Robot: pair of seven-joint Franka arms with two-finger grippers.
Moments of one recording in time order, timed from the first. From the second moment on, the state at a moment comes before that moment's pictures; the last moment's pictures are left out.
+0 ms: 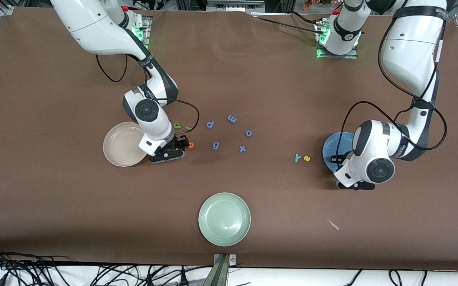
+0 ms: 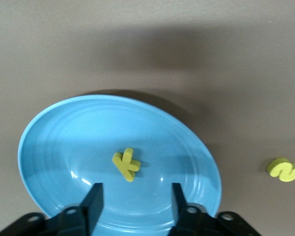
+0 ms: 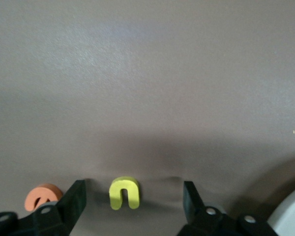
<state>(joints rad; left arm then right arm) -0.12 0.73 -0.03 -1.52 0.10 1.87 -0.16 0.32 0.62 0.16 -1.91 -0.23 2.59 0.41</state>
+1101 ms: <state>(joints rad) -0.15 0.68 -0.16 -1.52 0.10 1.87 -0.20 0.30 0.54 0.16 -1.91 -0.23 2.43 0.35</state>
